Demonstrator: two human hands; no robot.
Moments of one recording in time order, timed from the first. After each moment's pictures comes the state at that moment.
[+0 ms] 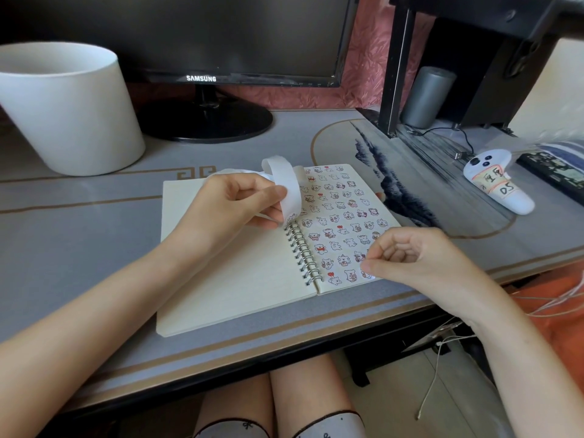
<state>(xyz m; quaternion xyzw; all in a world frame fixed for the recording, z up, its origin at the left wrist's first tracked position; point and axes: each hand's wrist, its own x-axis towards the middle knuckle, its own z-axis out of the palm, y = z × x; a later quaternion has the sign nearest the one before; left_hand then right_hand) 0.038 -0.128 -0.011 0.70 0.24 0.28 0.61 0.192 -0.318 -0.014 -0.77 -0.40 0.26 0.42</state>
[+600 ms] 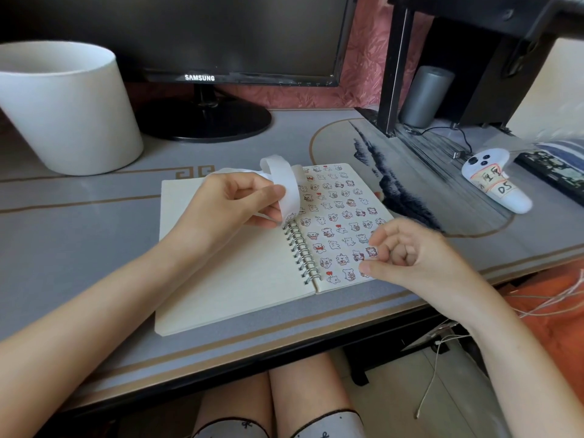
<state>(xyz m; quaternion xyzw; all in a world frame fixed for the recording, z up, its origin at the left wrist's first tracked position) 0.039 -0.129 -0.010 0.70 0.23 0.28 0.61 0.194 -0.321 -0.021 -0.78 -0.41 0.22 0.42</state>
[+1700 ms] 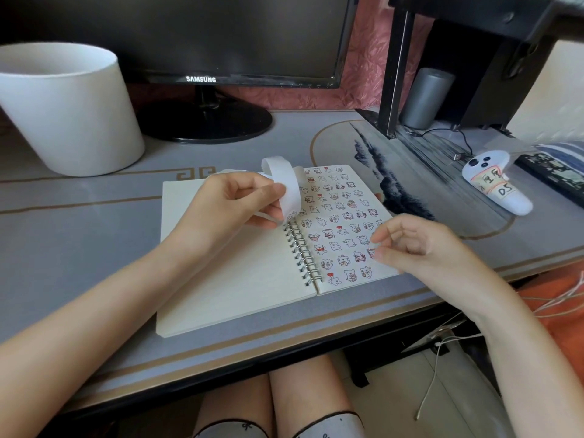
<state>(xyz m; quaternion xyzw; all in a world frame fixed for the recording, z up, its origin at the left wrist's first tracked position) 0.038 -0.128 -0.010 0.70 0.23 0.29 0.61 0.202 -0.320 -0.013 -0.76 -0.41 0.24 0.43</state>
